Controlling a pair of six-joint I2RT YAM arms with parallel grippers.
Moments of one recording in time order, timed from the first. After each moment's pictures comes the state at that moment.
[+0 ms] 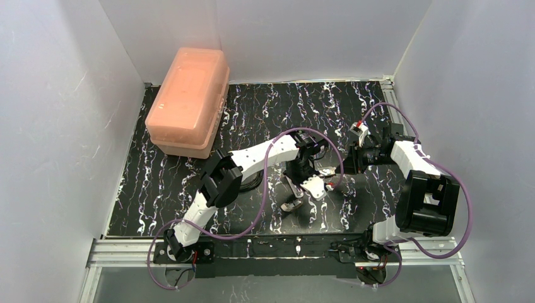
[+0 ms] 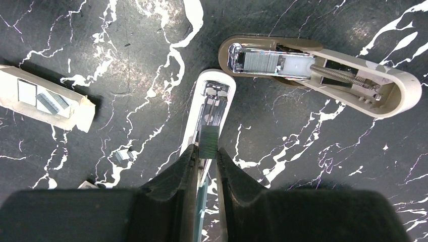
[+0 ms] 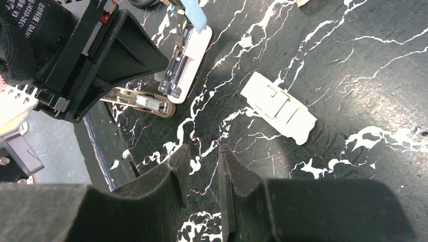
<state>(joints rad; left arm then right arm) -1.01 2.24 2.00 -1.29 0.30 1.51 -0.16 1.47 0.91 -0.85 -1.06 -0.69</state>
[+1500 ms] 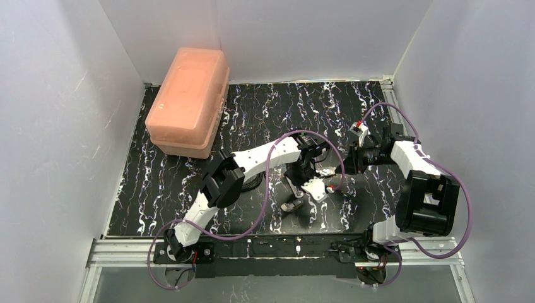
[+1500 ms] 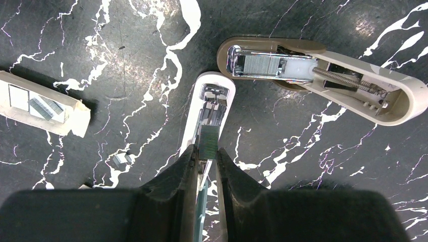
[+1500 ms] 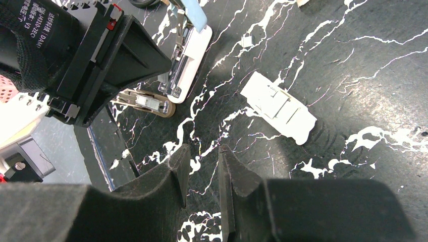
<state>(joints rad) -1.03 2.25 2.00 -1.29 0.27 1.50 -0.16 1.47 0.91 -0.85 -1.06 -0.69</state>
